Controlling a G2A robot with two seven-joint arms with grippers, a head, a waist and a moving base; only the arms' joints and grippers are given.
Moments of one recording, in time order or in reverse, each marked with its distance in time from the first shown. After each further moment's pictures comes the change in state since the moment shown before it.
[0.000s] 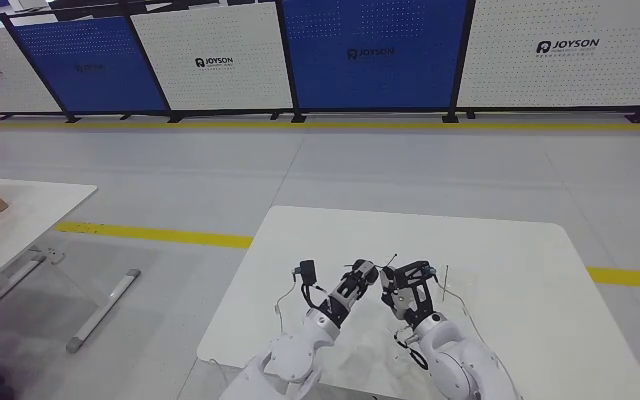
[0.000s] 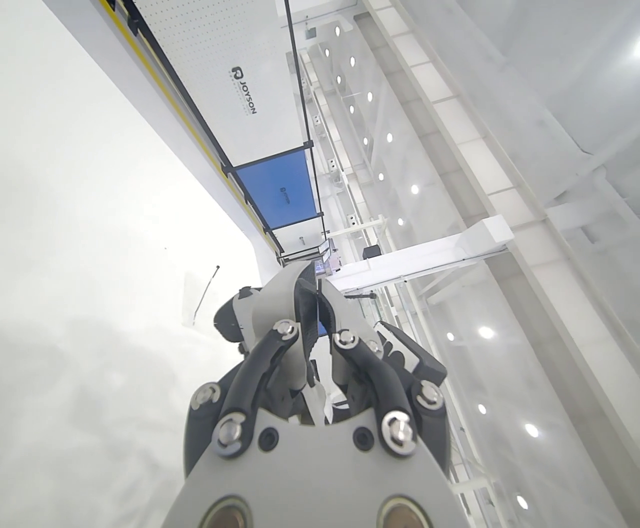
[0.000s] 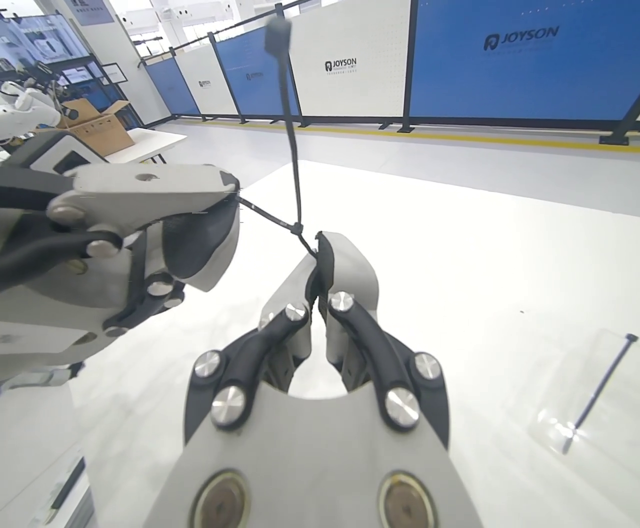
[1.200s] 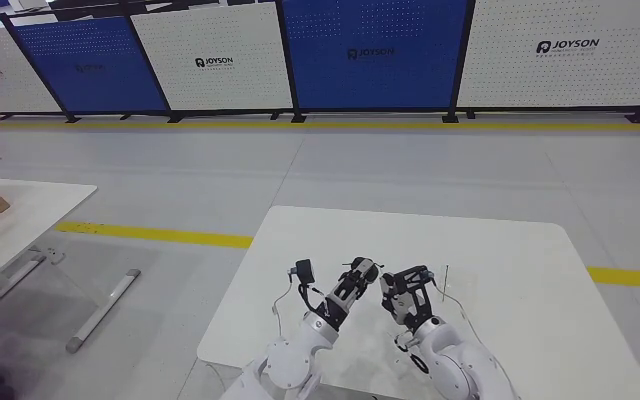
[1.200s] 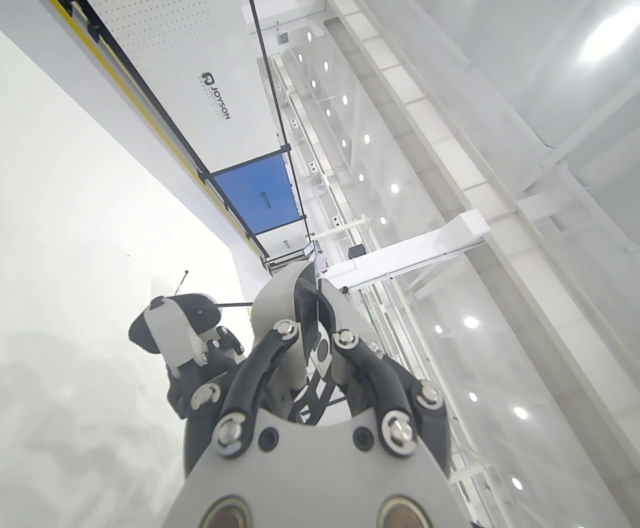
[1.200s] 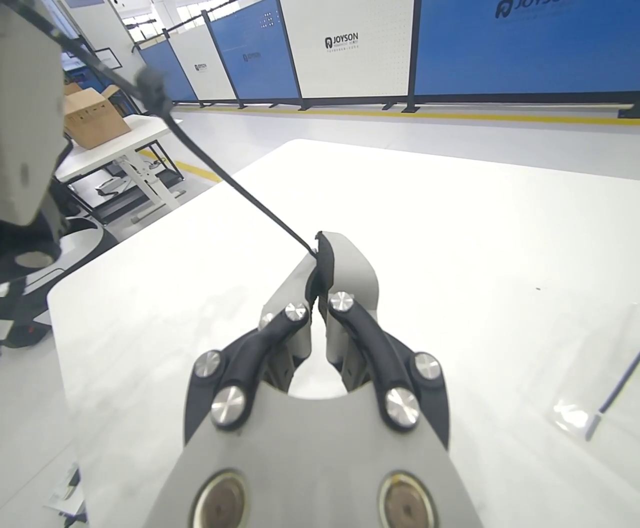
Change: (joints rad) left arm 0.043 0.003 -0.014 -0.072 0.037 -0.036 0.016; right arm -0.001 0.000 -0.001 0.046 0.014 -0.013 0.009
